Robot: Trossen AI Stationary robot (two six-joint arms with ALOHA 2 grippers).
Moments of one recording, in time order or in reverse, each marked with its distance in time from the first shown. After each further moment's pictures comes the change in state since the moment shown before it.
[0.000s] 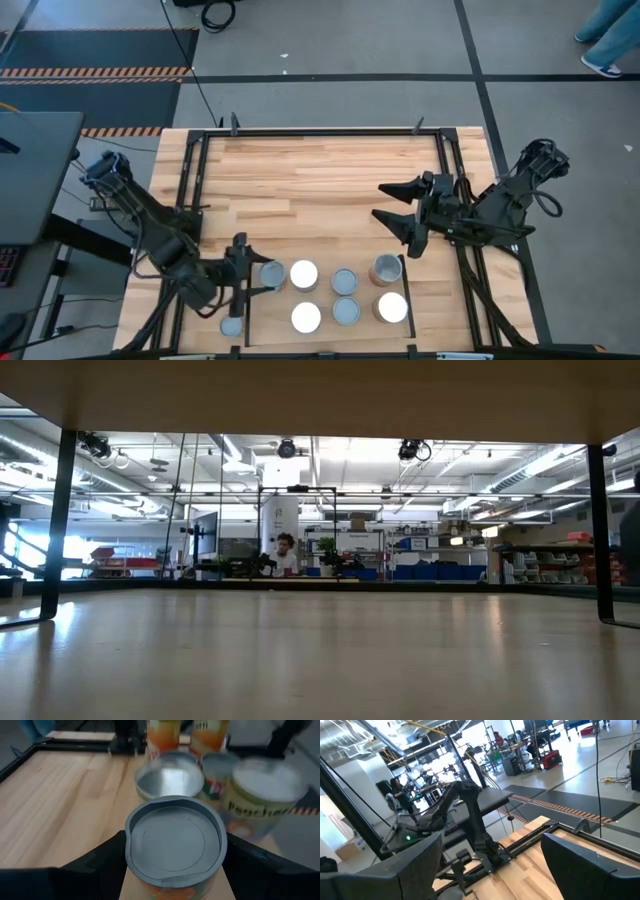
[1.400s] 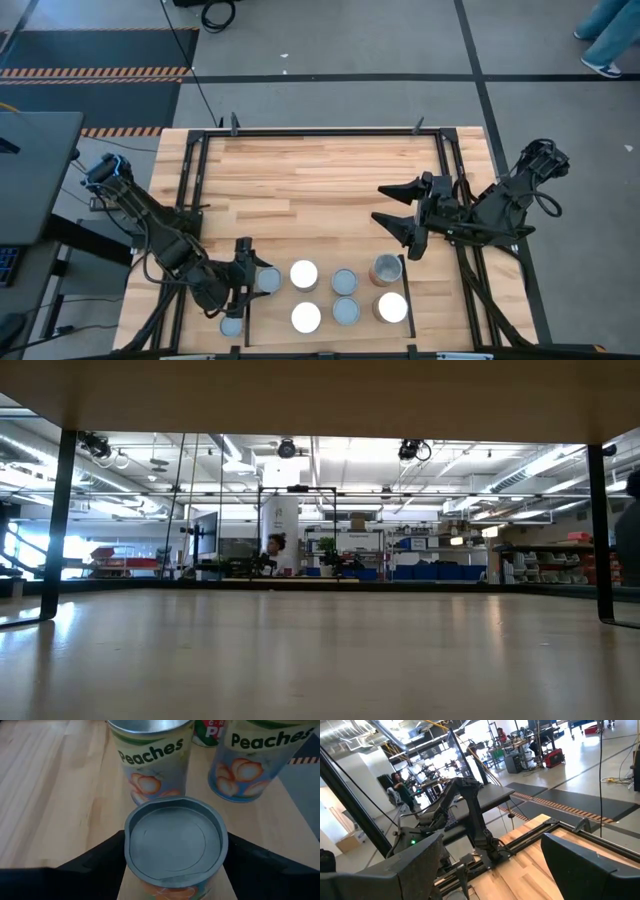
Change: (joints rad) left arm 0.044 0.037 0.000 -0.128 0.164 0.024; right arm 0.000 0.000 0.000 -0.025 -0.020 -0.006
